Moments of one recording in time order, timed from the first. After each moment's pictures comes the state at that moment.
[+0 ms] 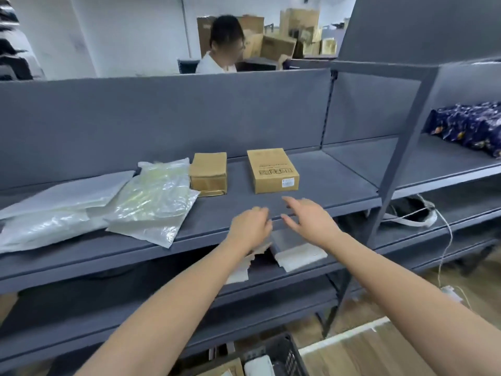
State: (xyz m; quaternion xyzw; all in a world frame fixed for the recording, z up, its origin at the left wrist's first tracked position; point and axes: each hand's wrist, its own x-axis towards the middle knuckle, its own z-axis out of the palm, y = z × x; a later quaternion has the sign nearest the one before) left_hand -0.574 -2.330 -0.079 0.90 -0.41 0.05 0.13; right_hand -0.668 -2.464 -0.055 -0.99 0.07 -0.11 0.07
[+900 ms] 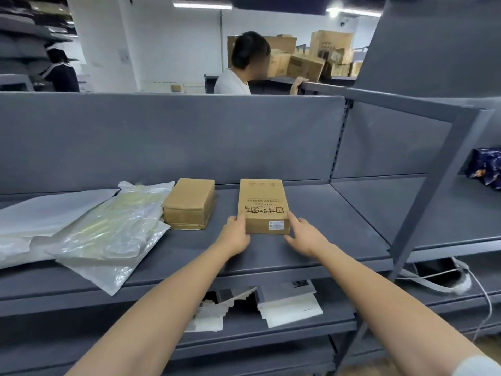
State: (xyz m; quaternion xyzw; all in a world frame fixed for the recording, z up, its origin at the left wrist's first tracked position) left_hand -0.476 -2.428 -0.077 0.93 -0.24 -0.09 0.27; right_hand -0.555 -2.598 -0.066 -0.98 0.13 0.00 0.16
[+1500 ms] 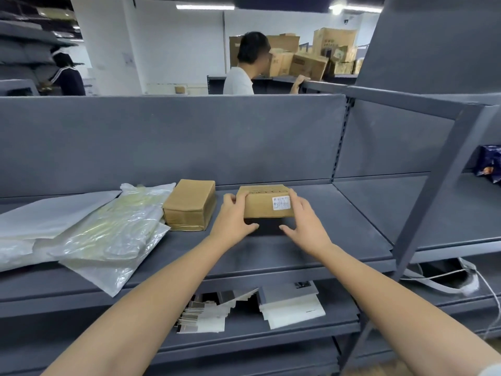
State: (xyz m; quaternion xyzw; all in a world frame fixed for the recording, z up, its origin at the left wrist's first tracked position) left_hand -0.482 -2.426 -0.045 0.91 -0.27 0.05 0.32; right_hand -0.558 -2.599 -0.057 -0.95 0.06 -0.20 0.23
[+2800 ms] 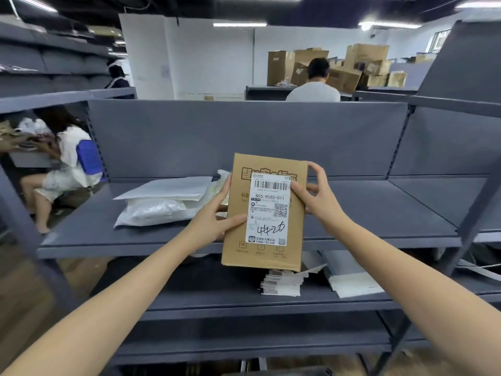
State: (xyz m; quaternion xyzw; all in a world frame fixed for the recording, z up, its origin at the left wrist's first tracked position) left_hand -0.577 -2.091 0.002 0.76 -0.27 -0.09 0.58; right_hand -0.614 -2.328 0.017 -0.77 -0.01 -0.18 0.60
